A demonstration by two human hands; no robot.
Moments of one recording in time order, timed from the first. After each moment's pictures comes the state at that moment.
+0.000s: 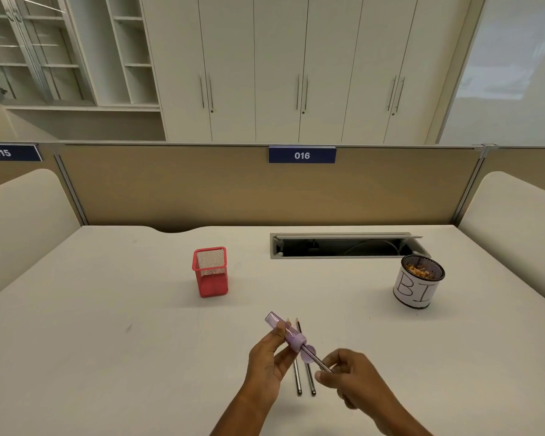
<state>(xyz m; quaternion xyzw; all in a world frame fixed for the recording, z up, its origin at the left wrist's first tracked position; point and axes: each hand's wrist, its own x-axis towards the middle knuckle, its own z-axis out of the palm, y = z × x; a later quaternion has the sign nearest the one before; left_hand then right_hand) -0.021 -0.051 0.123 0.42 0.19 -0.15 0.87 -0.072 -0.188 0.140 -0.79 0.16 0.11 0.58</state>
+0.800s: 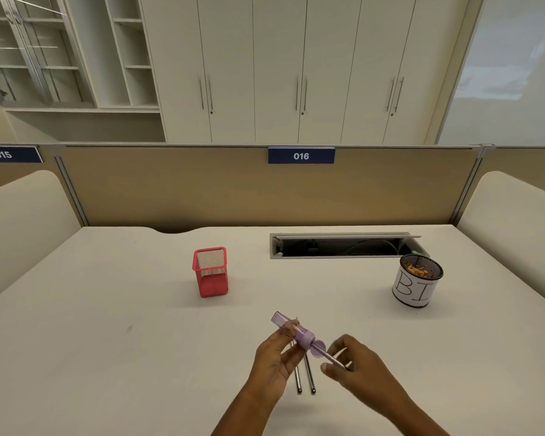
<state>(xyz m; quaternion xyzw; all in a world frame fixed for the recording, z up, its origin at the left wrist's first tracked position) -0.022 -0.056 0.124 0.41 0.17 -0.19 0.87 -0.073 -0.198 0.148 -0.87 0.10 0.07 0.47</state>
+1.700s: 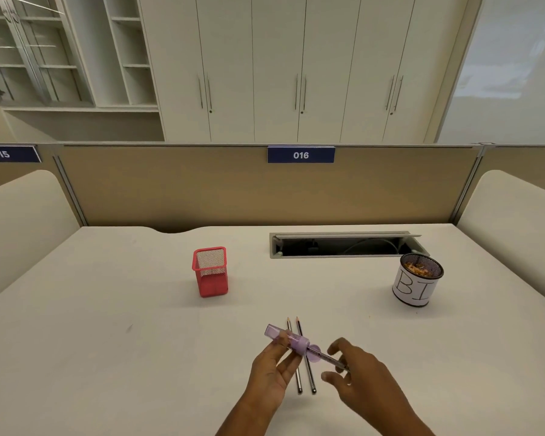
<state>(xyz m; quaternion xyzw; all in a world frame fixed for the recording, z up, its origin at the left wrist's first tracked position) -0.034 -0.051 0.121 0.39 0.19 -0.18 0.88 -0.080 -0.193 0.141 -0.95 0.03 0.00 0.30</state>
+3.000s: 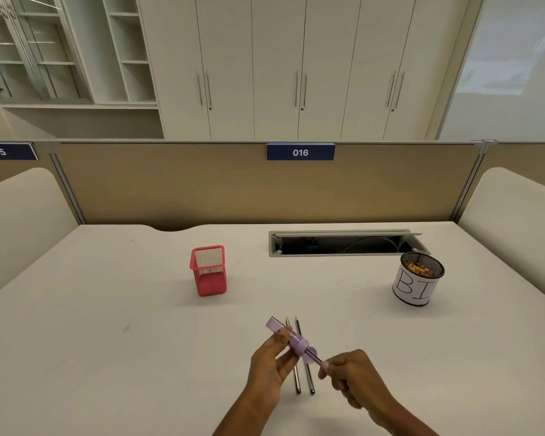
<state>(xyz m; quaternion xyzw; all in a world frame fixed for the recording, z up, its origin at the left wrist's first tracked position) -0.027 -0.055 0.117 0.43 0.19 -0.17 0.86 -0.061 -0.203 0.120 -0.76 0.15 0.16 0.61</state>
